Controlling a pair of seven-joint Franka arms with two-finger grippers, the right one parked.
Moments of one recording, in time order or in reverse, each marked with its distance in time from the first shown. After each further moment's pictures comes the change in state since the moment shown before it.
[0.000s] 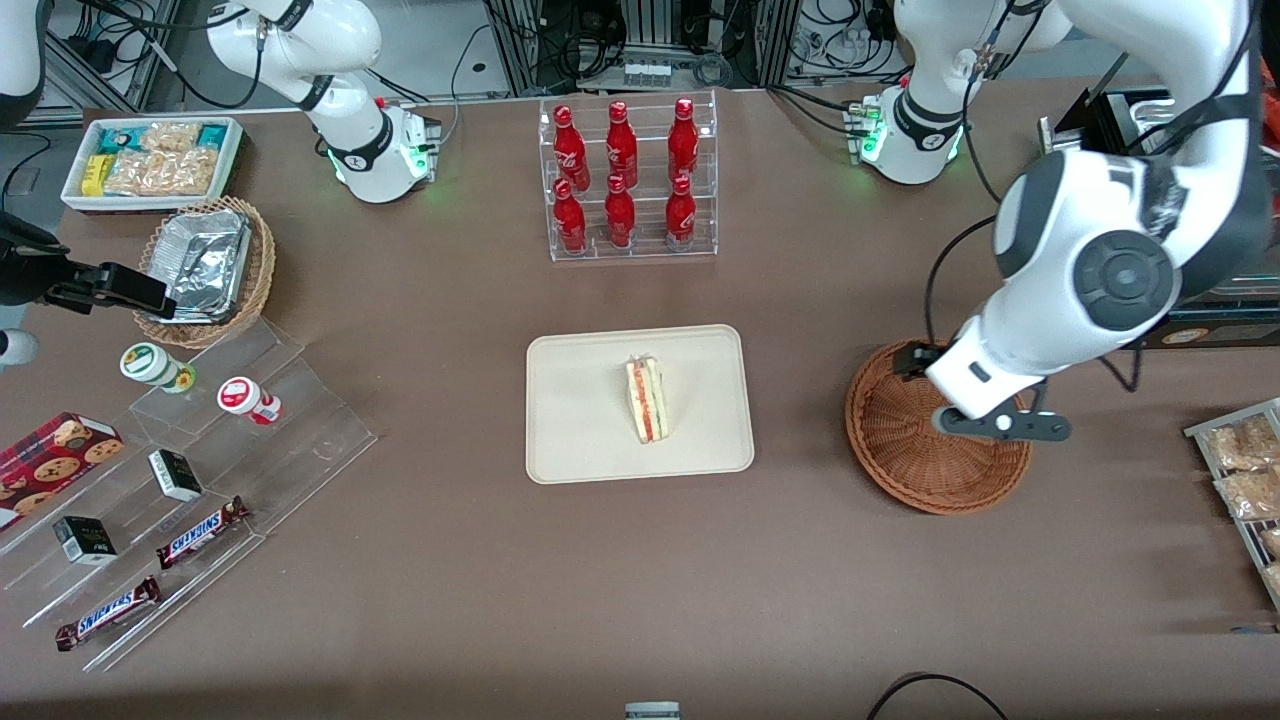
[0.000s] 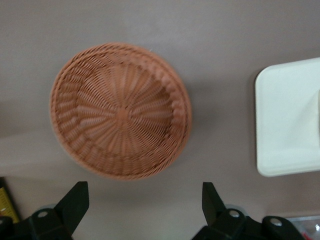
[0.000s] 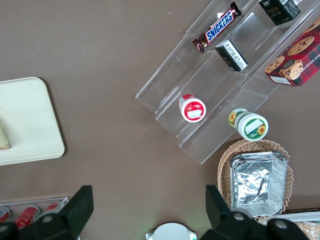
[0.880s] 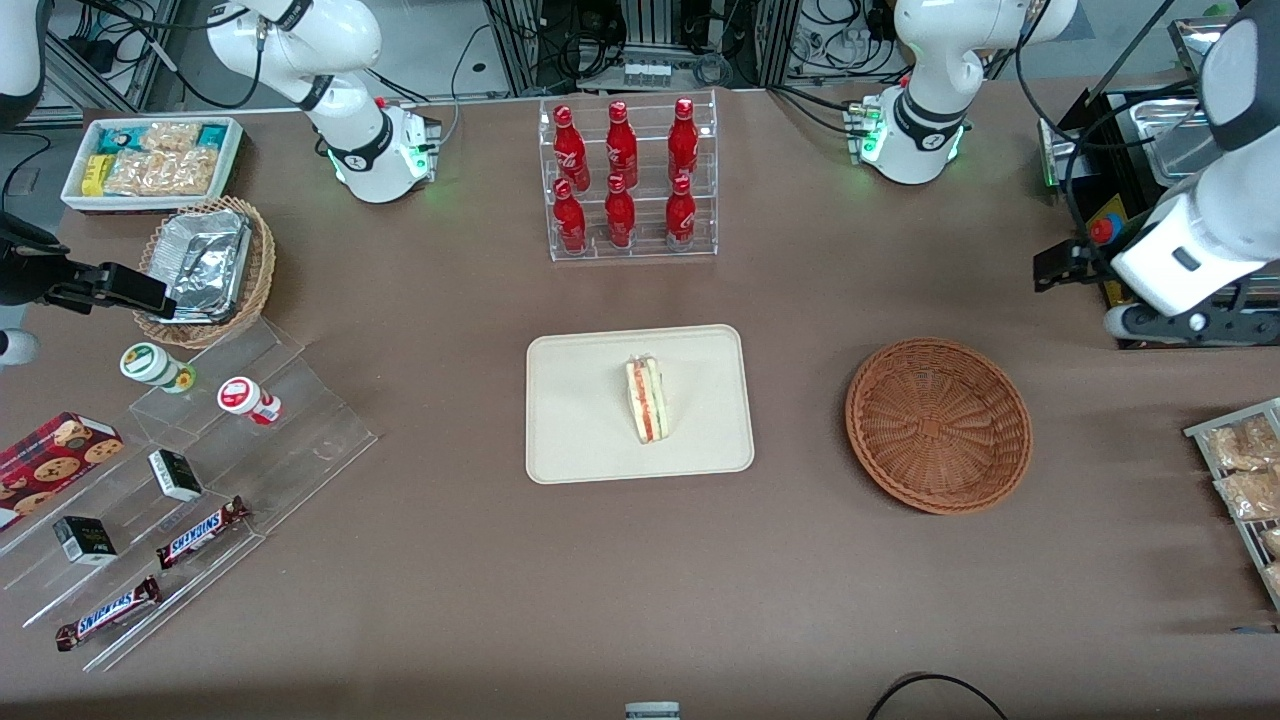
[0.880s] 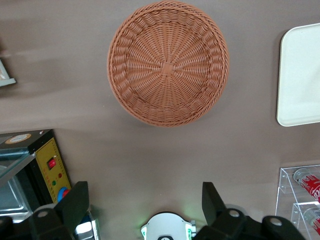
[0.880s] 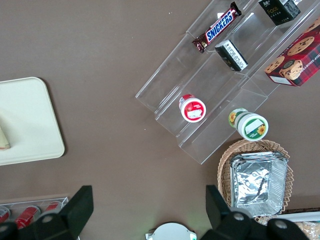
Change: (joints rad) arm 0.186 -0.213 -0.014 -0.006 0.000 -0.232 0.148
